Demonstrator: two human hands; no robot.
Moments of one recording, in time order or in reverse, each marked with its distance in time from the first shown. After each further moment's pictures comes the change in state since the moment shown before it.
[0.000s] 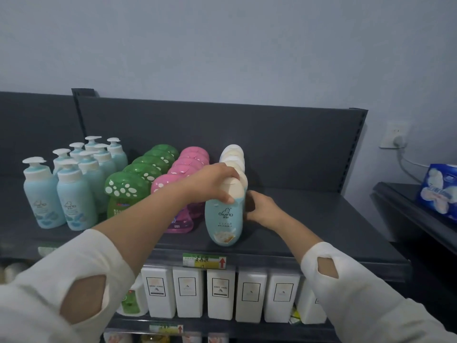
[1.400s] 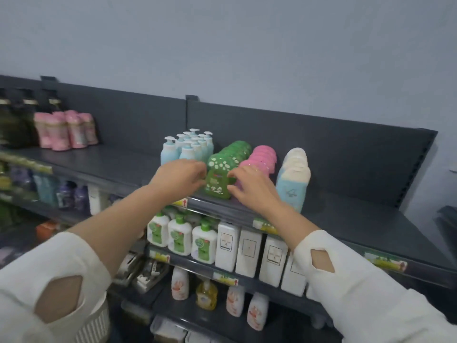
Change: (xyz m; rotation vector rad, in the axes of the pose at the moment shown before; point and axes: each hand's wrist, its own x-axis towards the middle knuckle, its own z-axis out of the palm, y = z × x) left_hand -0.246 -0.034 -0.060 0.504 0.331 -0.364; right_hand -0.092 -0.178 0.088 -0.518 0.190 -0.666
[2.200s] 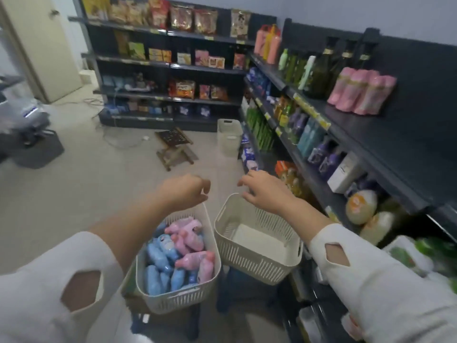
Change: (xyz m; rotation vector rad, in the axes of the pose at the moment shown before) left_hand -0.400 -0.259 -0.009 0.161 -0.380 -1.081; right_hand 0.090 -0.441 0.241 0.326 -0.470 -1.063
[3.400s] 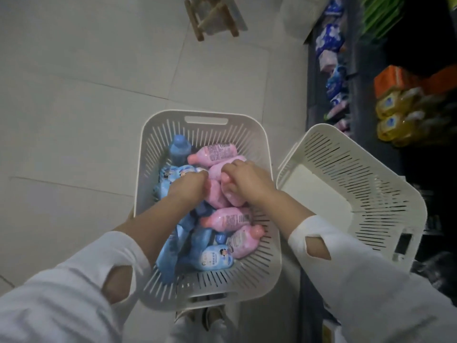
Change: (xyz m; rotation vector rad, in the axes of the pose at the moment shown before) left_hand 0.073 -0.171 0.371 -0.420 -0.496 -0.545; right_hand 0.198 -0.055 0.363 0.233 -0.526 -0.123
